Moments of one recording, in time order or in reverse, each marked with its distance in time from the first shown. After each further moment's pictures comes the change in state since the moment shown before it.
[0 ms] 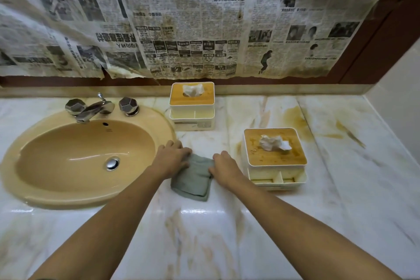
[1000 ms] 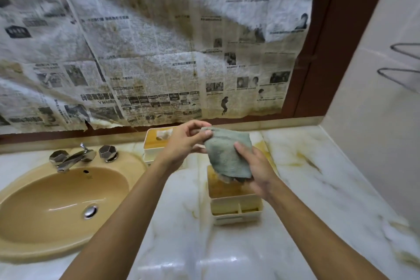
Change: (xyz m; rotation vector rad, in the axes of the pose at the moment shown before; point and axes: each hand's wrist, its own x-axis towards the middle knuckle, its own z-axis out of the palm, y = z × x) left_hand -0.001 0.170 -0.199 -1.485 0.173 0.191; right_hand -0.108 0.071 -0.195 1.556 0.072 -0.166
